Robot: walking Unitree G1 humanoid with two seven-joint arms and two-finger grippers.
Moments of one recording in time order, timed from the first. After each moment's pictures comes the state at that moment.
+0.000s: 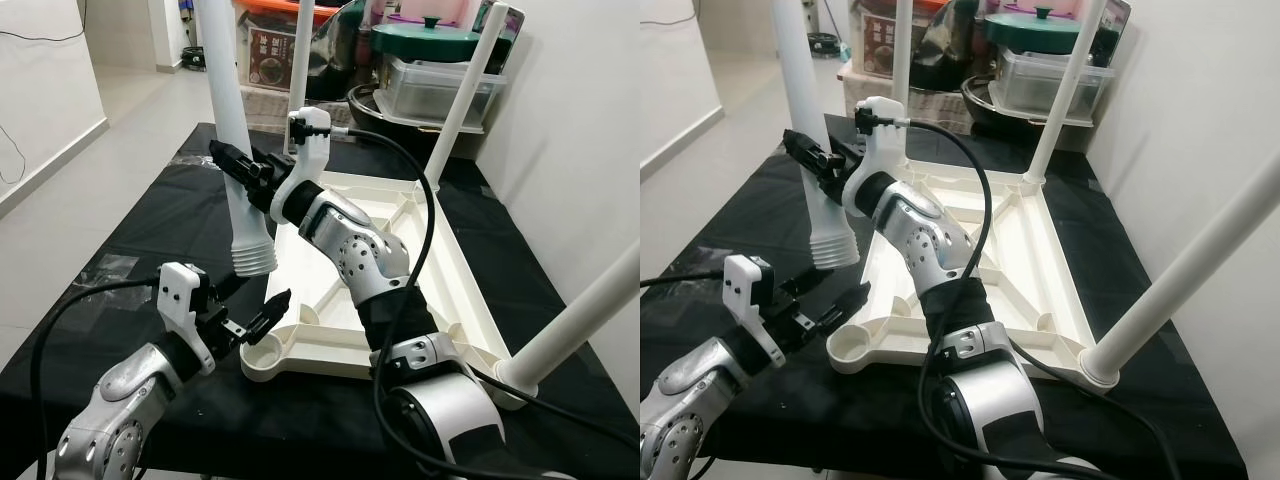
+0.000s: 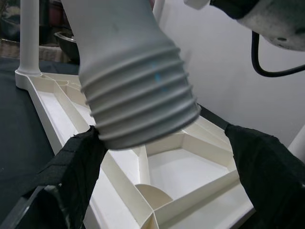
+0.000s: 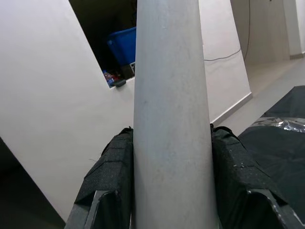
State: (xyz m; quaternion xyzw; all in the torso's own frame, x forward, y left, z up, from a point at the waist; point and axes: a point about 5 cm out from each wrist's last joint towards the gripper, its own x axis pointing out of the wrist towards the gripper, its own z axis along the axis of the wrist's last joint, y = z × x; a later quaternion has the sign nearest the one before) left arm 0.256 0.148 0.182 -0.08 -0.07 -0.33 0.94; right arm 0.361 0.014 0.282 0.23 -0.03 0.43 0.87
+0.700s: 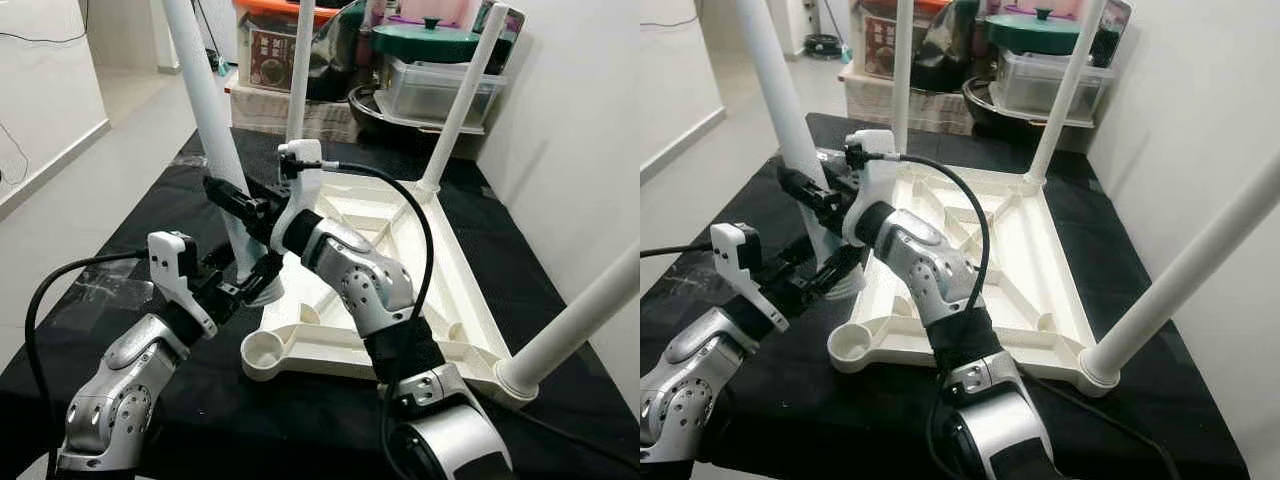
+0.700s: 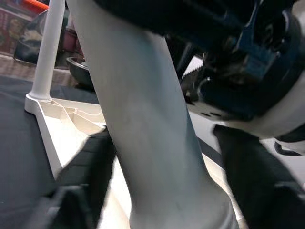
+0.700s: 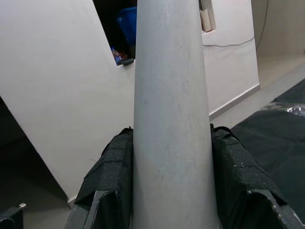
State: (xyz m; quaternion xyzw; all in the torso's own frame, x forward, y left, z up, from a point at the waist) left arm 0.276 0.152 0.199 -0.14 -0.11 -0.31 0.93; right arm 0.343 0.014 0.259 0.19 -0.02 0.46 0.87
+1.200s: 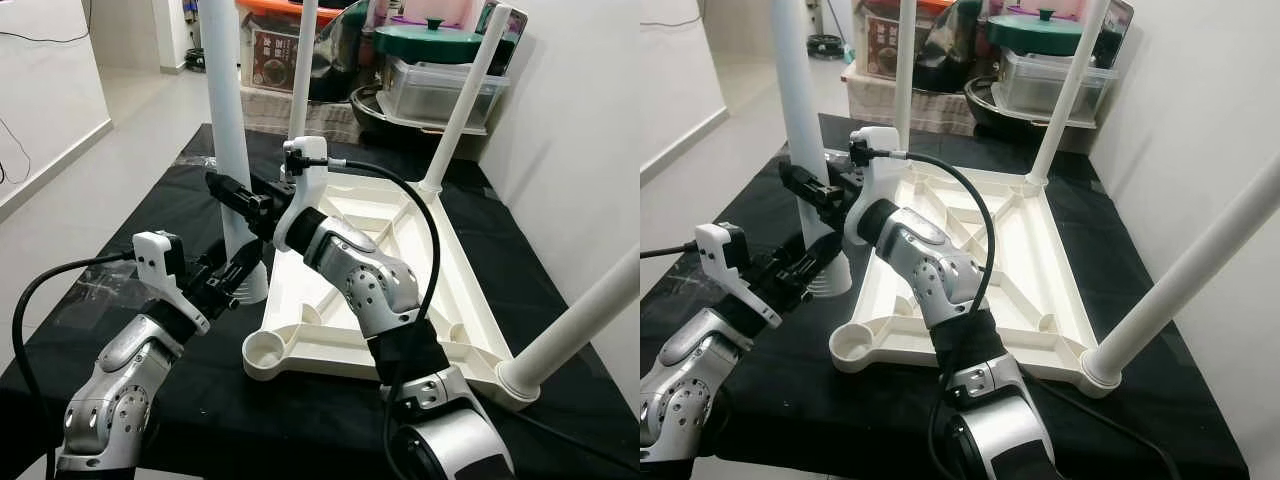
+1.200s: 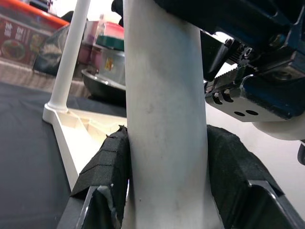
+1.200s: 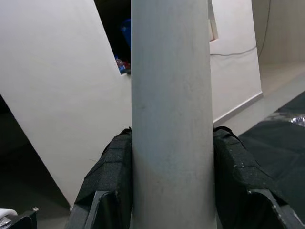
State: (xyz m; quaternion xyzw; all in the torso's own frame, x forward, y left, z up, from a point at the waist) left arm 0.277 0.157 0.198 -0.15 -0.13 -0.29 0.94; right arm 0.339 0.012 0.271 0.20 -0.04 0.46 0.86
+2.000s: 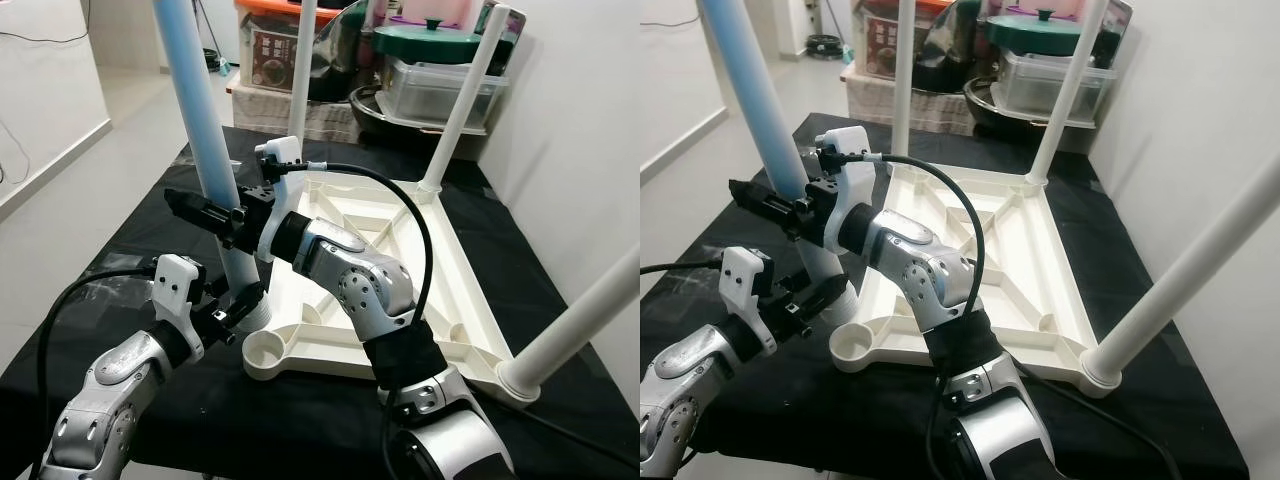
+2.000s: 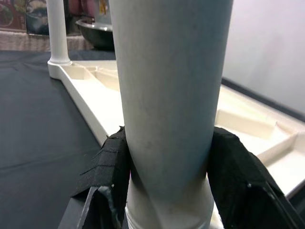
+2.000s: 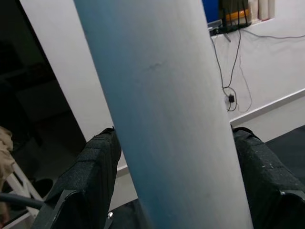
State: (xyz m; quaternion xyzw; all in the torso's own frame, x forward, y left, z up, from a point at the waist) left arm 0.269 0.164 0.171 0.00 -0.04 -0.32 0.95; right arm 0.322 0.029 0.270 0.16 -0.01 0.55 0.82
